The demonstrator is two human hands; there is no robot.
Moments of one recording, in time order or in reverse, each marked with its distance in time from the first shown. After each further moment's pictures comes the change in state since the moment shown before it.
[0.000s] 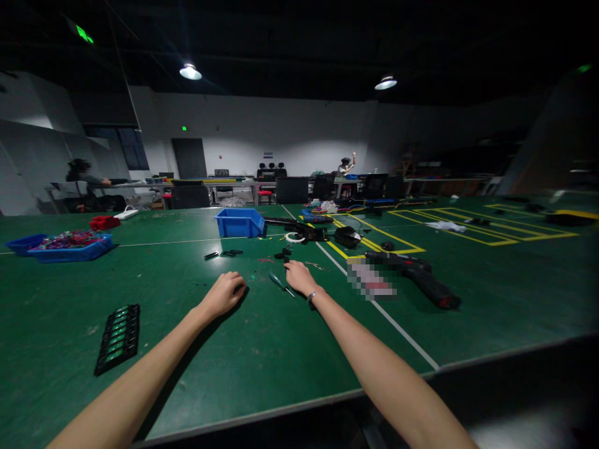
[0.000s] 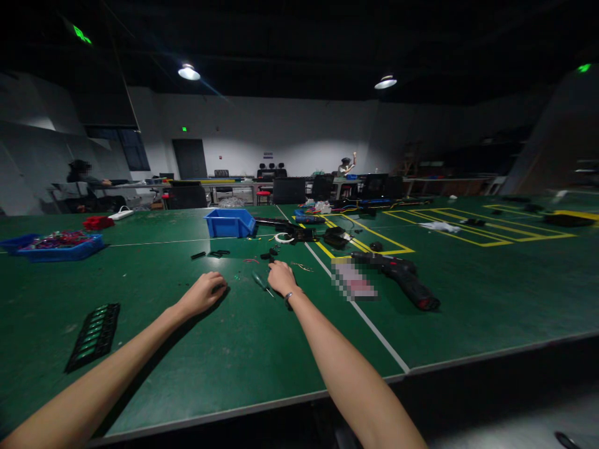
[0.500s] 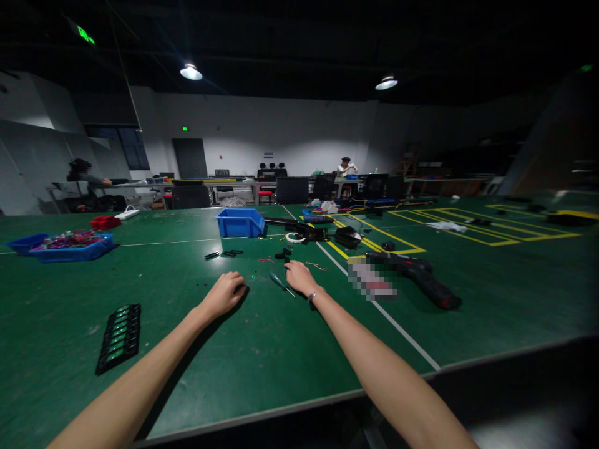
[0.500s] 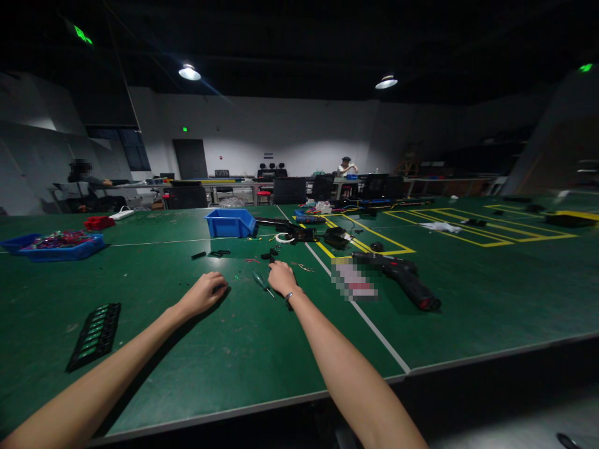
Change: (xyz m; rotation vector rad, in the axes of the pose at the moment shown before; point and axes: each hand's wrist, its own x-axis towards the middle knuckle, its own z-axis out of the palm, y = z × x) left_hand 0.000 0.000 0.000 -0.022 0.011 -0.001; right_hand 0.001 0.001 0.002 0.014 0.004 0.000
